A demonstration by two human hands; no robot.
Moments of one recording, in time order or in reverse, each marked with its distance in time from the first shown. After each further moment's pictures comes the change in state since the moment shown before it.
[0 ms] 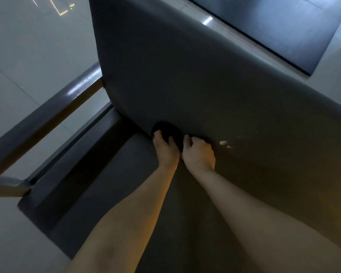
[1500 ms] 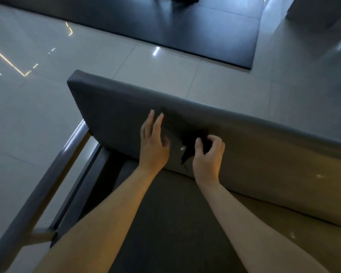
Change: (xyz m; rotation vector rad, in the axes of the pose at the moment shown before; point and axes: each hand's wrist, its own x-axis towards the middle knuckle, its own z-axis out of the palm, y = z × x) left_hand -0.098 0.197 -0.054 0.486 -0.369 0.804; right_hand -0.113 -0.004 -0.151 0.812 0.597 -0.001
